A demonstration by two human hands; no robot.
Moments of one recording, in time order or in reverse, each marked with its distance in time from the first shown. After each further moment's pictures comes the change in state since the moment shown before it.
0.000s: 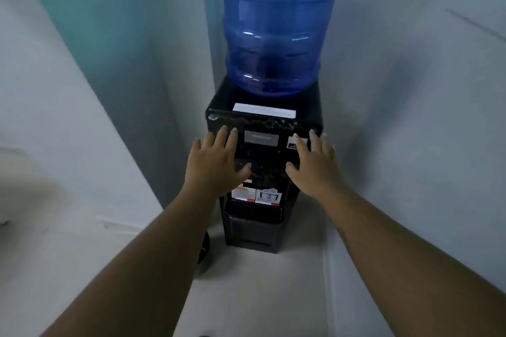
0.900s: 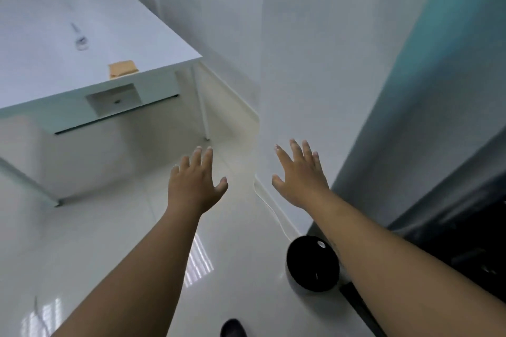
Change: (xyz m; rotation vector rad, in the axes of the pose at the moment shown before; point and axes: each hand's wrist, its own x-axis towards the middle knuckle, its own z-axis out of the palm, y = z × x) left_hand -0.288 -0.359 0.004 0.039 -0.140 -1.063; right_hand -0.023 -0.474 0.123 -0.057 -0.269 -0.933
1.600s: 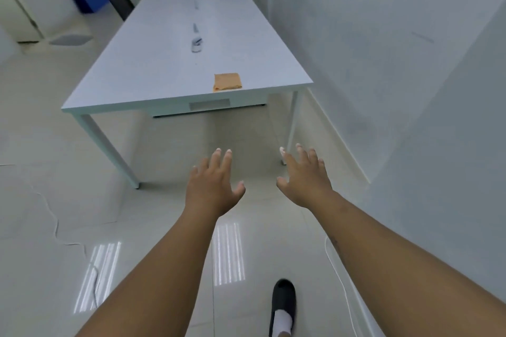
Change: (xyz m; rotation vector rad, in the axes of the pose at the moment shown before) left_hand 0.205 -0.228 0.002 0.034 -0.011 -0.328; right_hand 0.323 -0.234 0.027 -0.009 -0.139 -0.326
